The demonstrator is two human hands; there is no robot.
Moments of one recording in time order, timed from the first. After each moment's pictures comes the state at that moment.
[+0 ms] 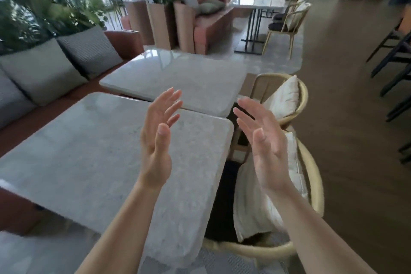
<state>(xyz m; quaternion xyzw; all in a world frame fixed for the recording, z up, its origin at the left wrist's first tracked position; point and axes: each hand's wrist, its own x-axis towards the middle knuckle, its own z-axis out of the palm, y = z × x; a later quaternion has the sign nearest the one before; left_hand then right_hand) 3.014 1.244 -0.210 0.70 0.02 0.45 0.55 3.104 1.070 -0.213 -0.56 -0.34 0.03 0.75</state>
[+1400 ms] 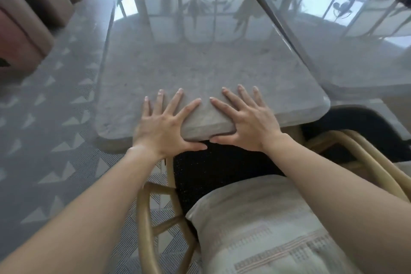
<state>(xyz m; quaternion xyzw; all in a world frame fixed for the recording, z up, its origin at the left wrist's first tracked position) 3.082 1.158 -0.512 0.78 0.62 -0.01 0.05 3.330 1.187 -0.503 -0.51 -0.86 0.05 -0.02</state>
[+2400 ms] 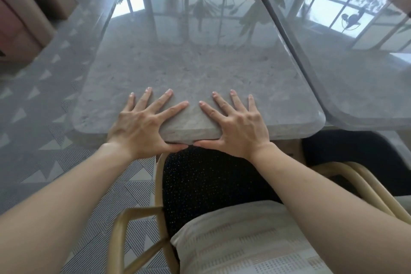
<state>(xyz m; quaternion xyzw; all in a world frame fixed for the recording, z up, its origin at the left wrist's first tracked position) 3.055 1.215 -0.520 0.79 0.61 0.02 -0.02 3.311 1.244 -0.514 -0.49 -0.87 -0.03 -0.01</state>
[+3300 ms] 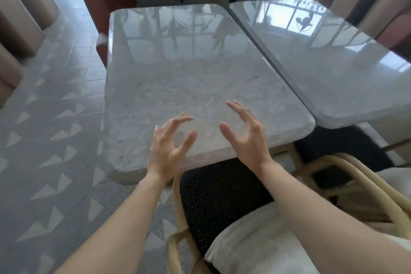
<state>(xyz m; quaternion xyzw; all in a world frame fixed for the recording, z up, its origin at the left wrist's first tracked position) 3.046 1.221 -0.483 0.68 0.54 0.40 0.30 3.258 1.220 -0.462 -0.58 -0.66 0.25 0.41</state>
